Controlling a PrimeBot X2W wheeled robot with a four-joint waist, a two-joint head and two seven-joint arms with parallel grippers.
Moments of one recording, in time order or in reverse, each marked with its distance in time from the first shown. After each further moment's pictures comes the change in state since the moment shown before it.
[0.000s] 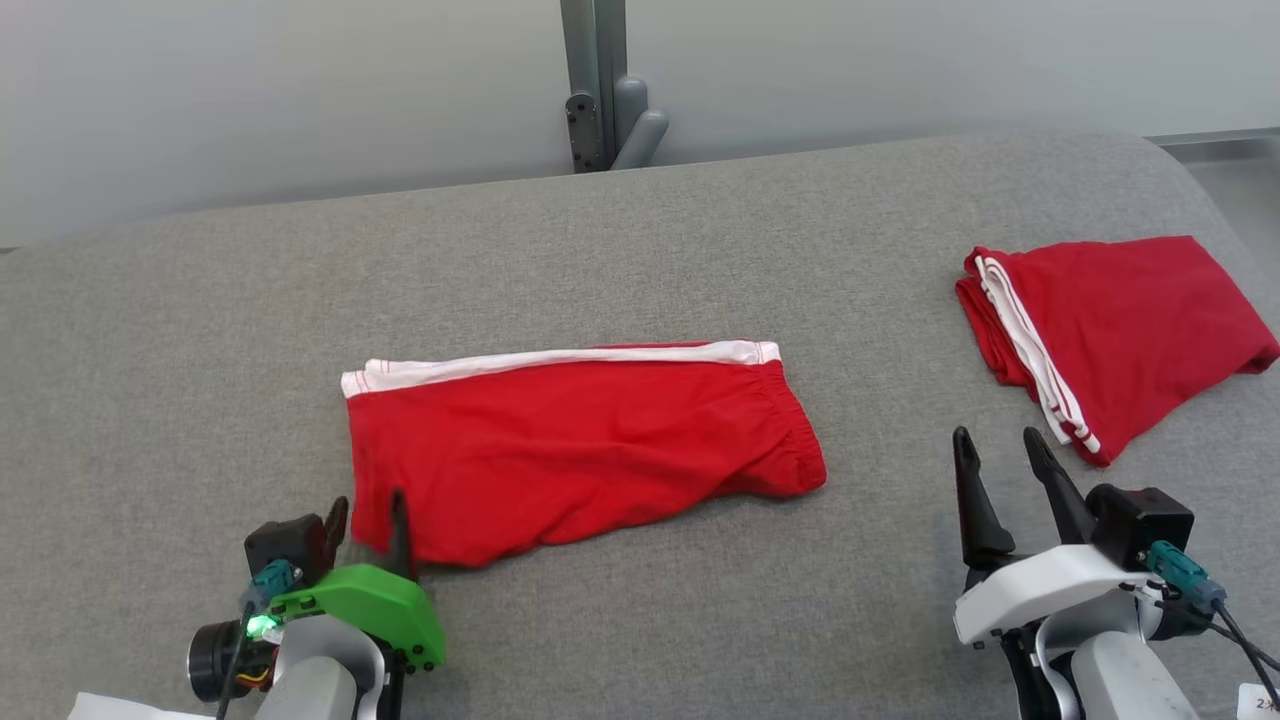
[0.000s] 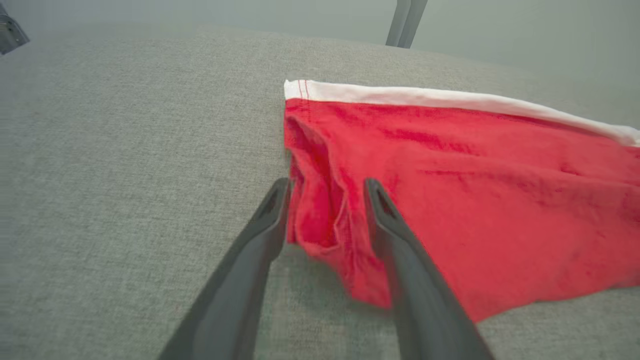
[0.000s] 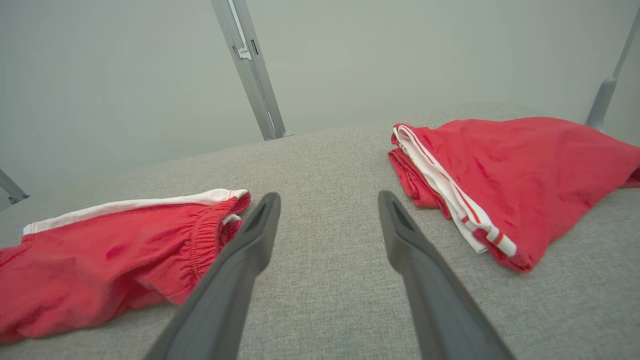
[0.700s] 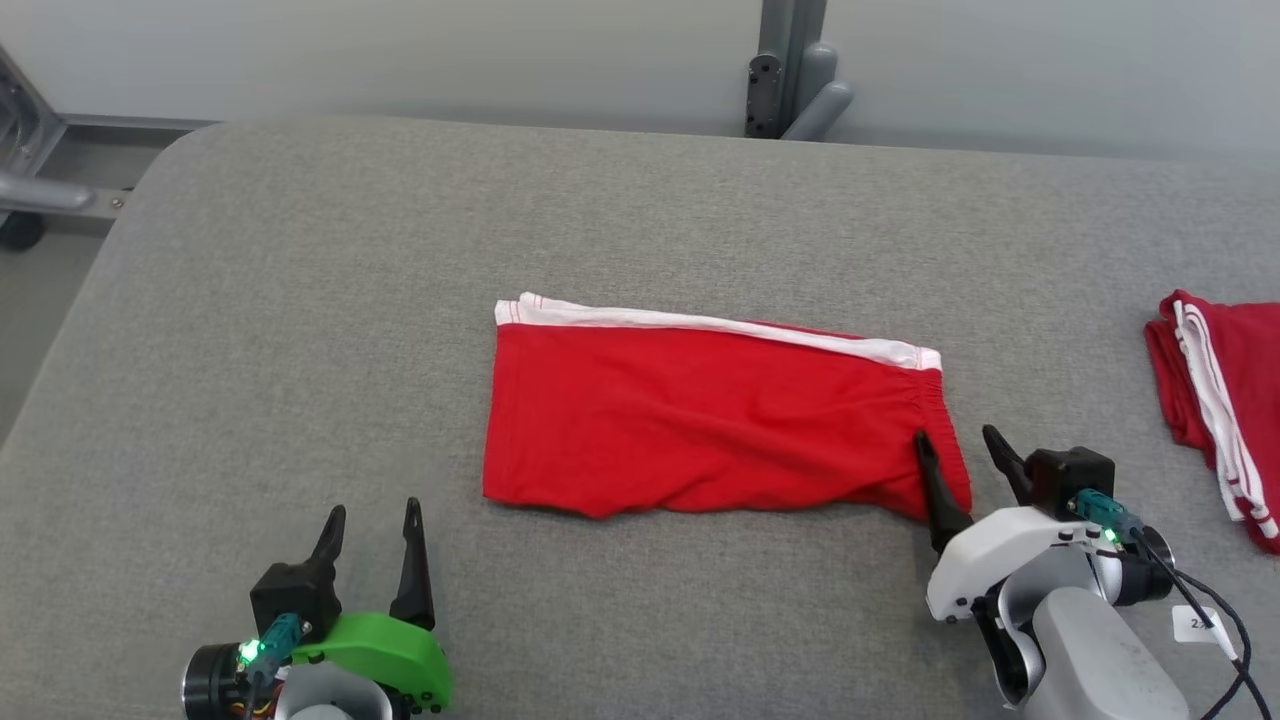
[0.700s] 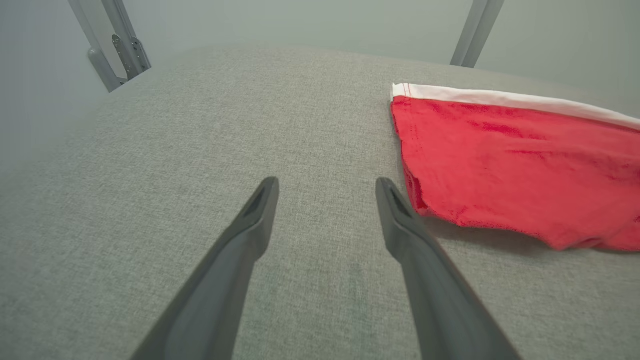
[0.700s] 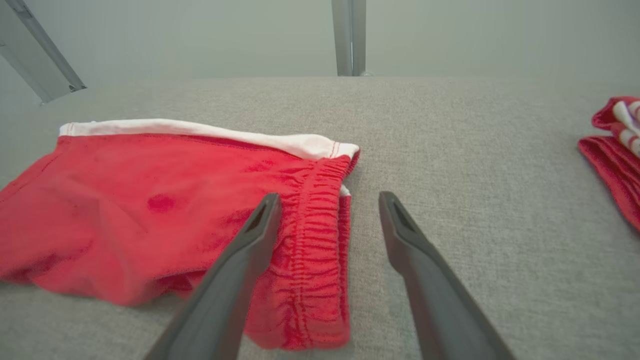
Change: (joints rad) left arm 0.200 -0.038 0.112 -0.328 0.215 -0.014 -0.001; right arm -0.186 0.001 0.029 0.318 -0.114 0.000 0.000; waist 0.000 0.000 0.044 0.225
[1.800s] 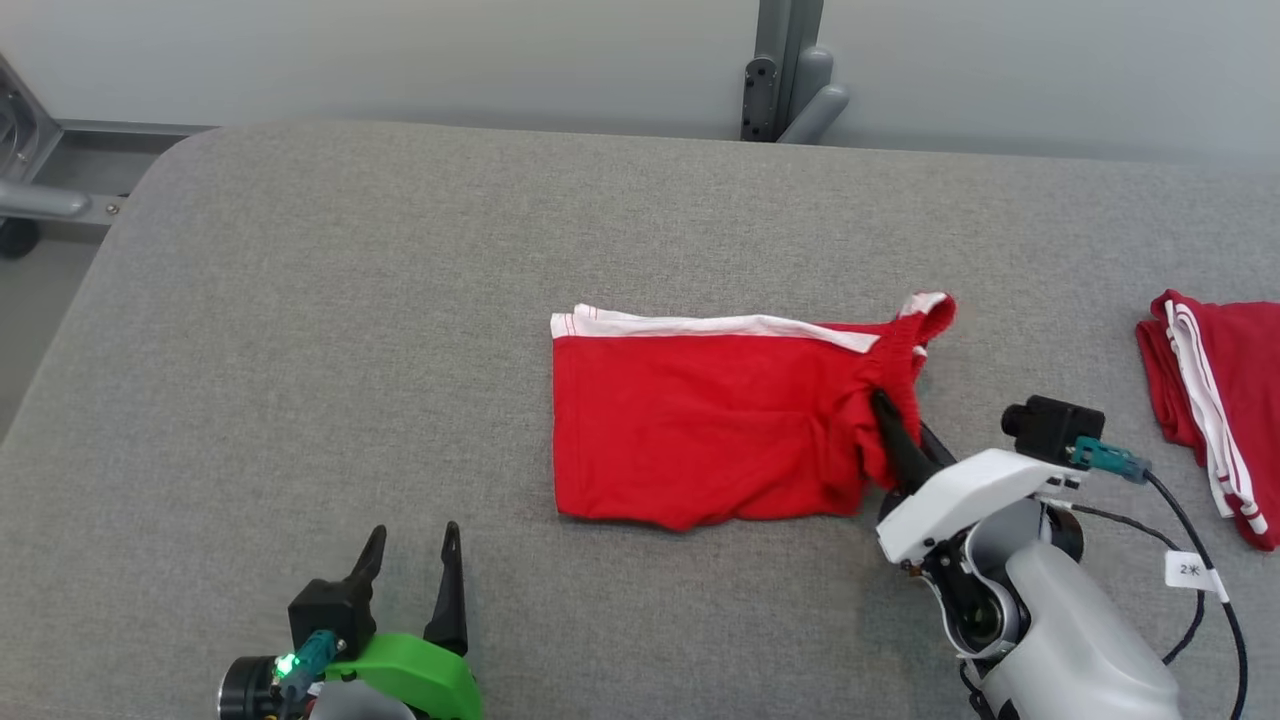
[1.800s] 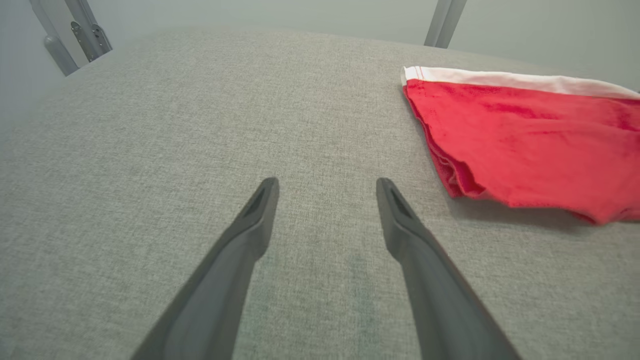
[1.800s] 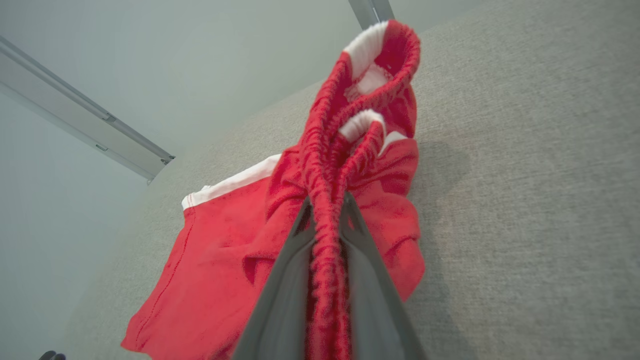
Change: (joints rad) left arm 0.024 -0.003 -0.055 0.009 -0.011 -0.020 0.000; right arm -0.049 -0.032 0.198 -0.080 0.586 0.000 0.143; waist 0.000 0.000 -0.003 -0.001
